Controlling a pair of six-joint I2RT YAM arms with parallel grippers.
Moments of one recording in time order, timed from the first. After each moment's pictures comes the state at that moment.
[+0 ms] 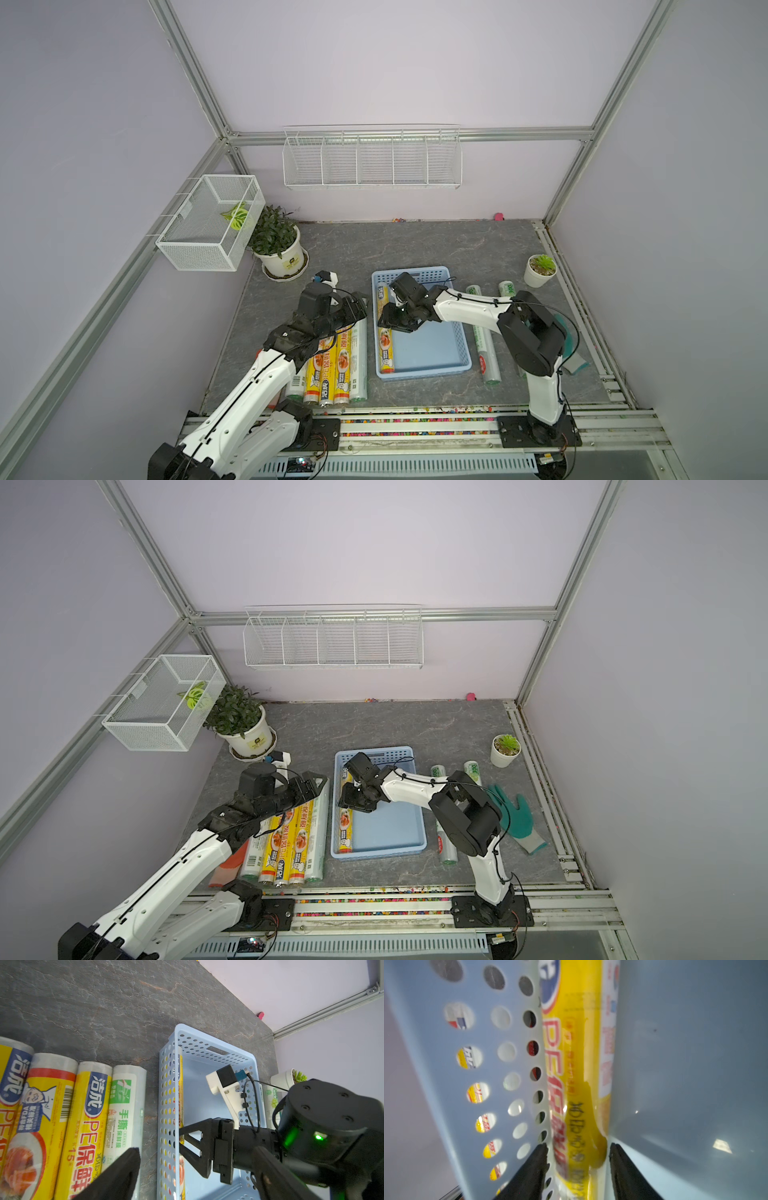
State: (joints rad) left arm -0.44 0.91 0.68 -0.36 0.19 -0.75; right arm 0.85 1.99 1.33 -0.38 -0.32 0.88
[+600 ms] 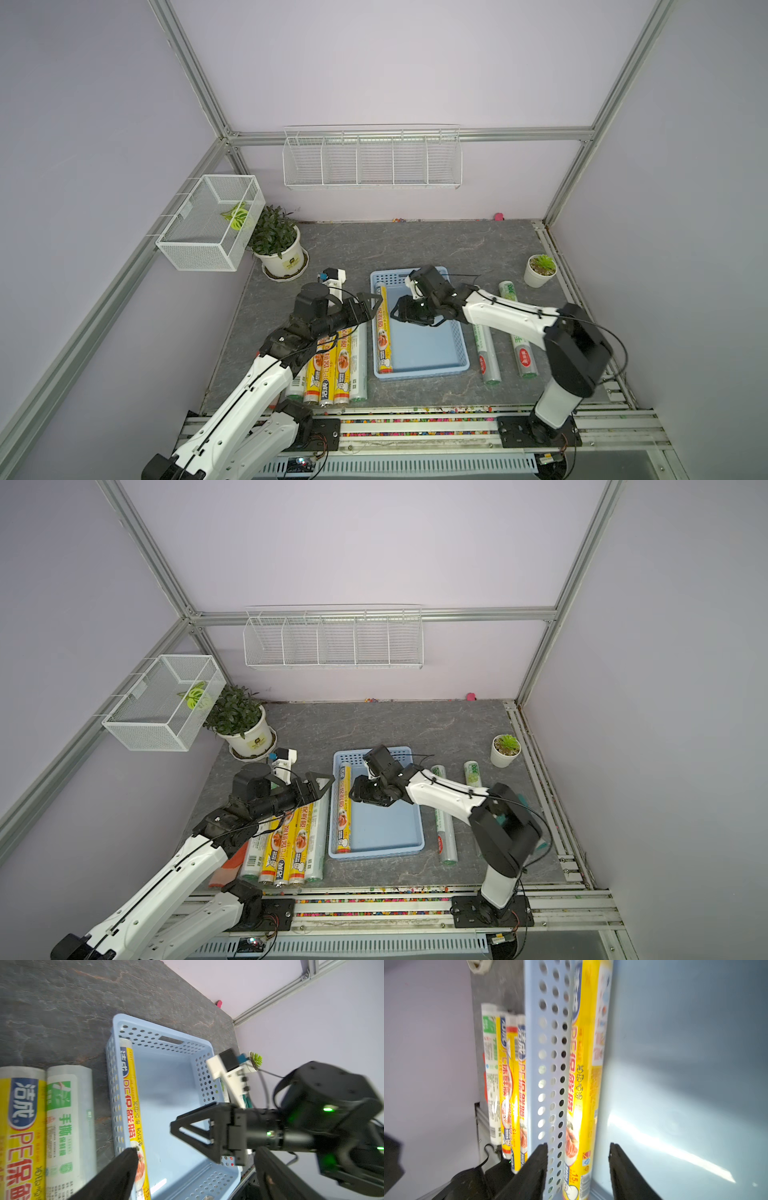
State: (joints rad) left arm -0.50 0.90 0.70 -0.28 0.36 -0.75; right arm 0.78 1.64 1.17 -0.42 -0.25 0.78
